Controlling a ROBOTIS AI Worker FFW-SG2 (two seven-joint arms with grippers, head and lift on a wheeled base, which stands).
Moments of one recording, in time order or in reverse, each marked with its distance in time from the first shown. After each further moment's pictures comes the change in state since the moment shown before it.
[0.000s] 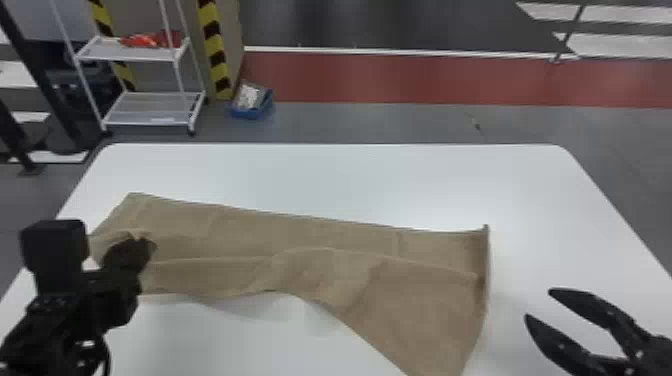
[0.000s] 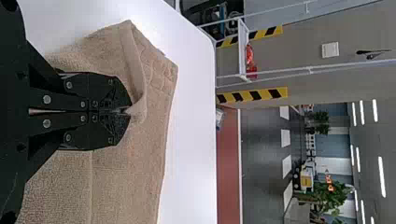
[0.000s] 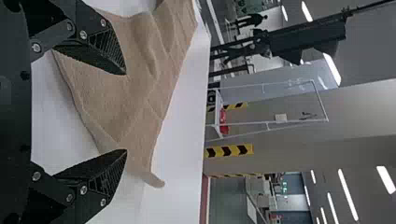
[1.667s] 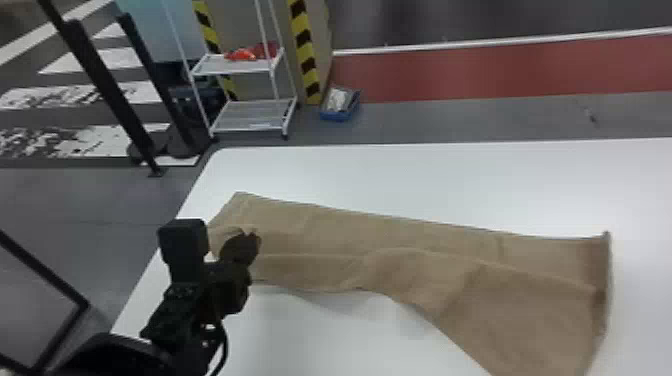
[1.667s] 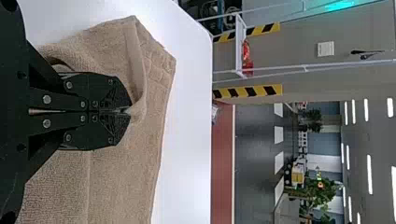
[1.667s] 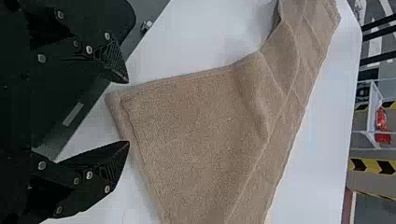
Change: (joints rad) left arm 0.020 -0.008 -0.005 0.008 0.013 -0.060 -0.008; right arm 0.185 0.005 0.541 -0.495 0.760 0.681 -0.145
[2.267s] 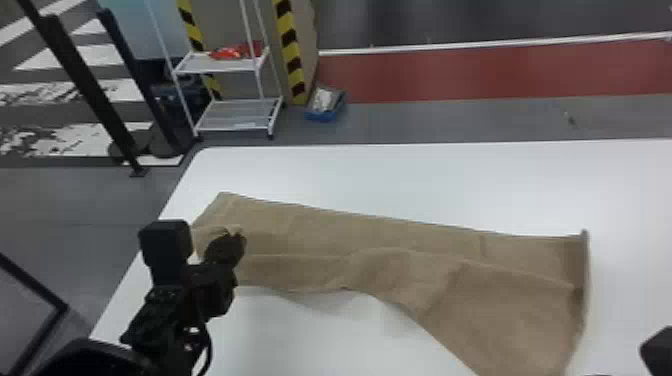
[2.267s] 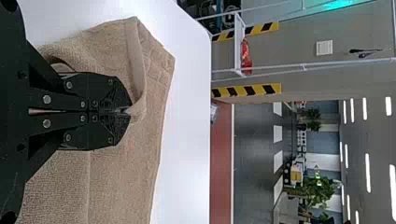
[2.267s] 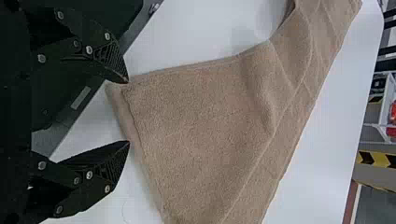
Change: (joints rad) left arm 0.007 0.000 -0.004 -0.013 -0.003 0.002 0.004; right arm -0.007 0.000 0.054 0.008 0.073 0.014 -0.033
